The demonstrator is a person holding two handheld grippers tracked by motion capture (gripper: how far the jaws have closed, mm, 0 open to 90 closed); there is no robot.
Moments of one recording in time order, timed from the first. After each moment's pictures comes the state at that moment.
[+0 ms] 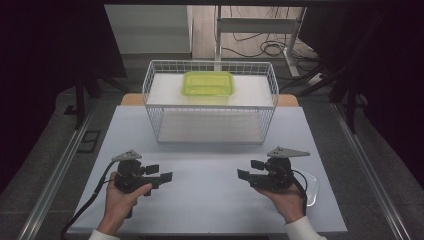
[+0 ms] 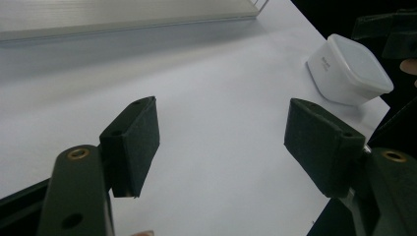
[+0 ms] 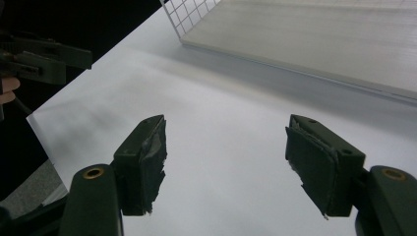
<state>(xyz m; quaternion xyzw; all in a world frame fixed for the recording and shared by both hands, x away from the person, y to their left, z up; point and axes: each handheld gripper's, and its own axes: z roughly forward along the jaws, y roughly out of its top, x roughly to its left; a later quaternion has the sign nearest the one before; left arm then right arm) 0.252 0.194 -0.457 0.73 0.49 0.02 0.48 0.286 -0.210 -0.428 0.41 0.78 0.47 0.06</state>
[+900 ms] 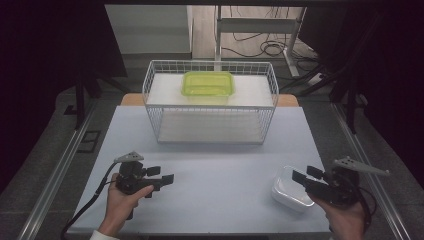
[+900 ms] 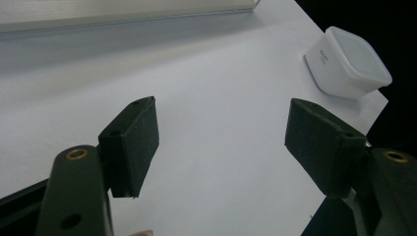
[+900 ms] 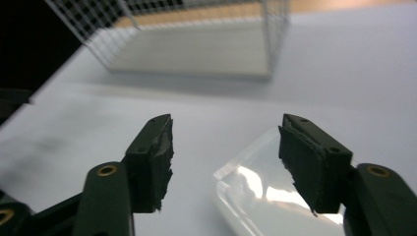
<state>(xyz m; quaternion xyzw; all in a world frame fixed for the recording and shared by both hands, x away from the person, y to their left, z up) 0.250 0.190 -0.460 0.74 0.49 0.01 0.47 0.237 -0.320 -0.381 0.52 0.71 0.45 0.15</state>
